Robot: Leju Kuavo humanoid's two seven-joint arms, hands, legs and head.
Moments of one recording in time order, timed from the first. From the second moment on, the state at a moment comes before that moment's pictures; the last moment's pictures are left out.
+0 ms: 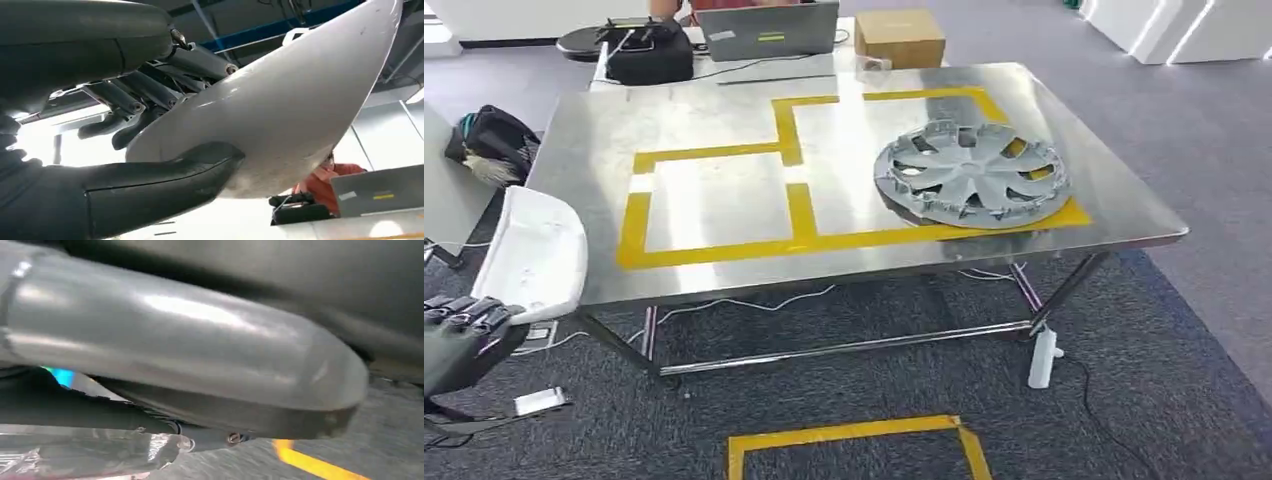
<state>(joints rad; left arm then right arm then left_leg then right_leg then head) 0.29 0.68 -0.08 -1.64 -1.22 0.70 -0.21 -0.05 0.09 0.63 -0.18 -0.36 -0.20 0.12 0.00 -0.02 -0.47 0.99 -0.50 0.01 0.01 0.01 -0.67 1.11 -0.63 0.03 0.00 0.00</state>
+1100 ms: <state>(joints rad) 0.35 0.64 0.04 -1.70 -1.18 0.69 -0.34 -0.06 0.10 0.65 -0.18 -0.34 -0.21 0.13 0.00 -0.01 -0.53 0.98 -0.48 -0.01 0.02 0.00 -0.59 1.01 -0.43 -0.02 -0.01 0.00</state>
